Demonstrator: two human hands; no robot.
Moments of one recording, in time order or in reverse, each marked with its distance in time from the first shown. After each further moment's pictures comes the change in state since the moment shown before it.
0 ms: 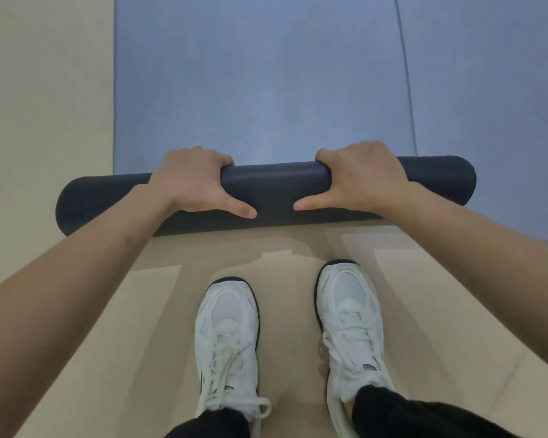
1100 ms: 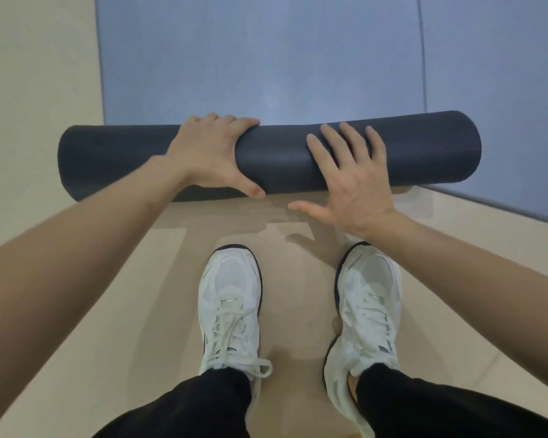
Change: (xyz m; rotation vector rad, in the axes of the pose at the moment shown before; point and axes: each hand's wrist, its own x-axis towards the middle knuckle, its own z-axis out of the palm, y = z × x) left_hand 0.003 0.004 0.029 0.039 0.040 0.087; right_hand -0.038 -0.036 0.081 -0.049 0.425 -0.025
